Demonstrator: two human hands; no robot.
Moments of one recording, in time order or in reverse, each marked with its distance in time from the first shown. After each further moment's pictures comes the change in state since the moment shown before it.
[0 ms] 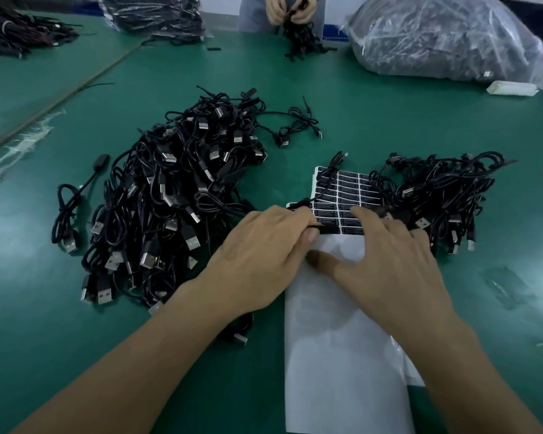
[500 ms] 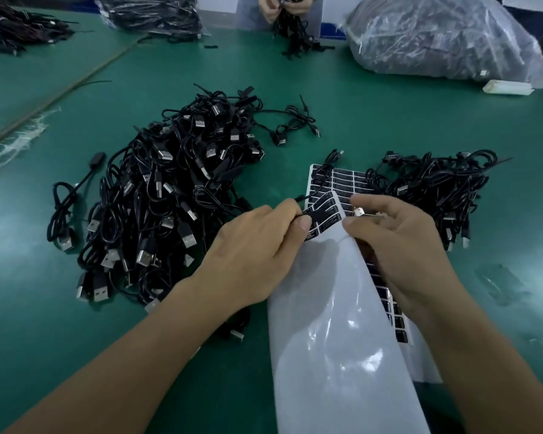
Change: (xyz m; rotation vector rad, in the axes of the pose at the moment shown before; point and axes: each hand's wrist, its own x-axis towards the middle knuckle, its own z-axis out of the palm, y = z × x) left_hand -0.003 0.004 -0.003 -0.066 0.047 -0.162; right_hand 0.018 0.010 -0.008 1.096 -0.013 0.118
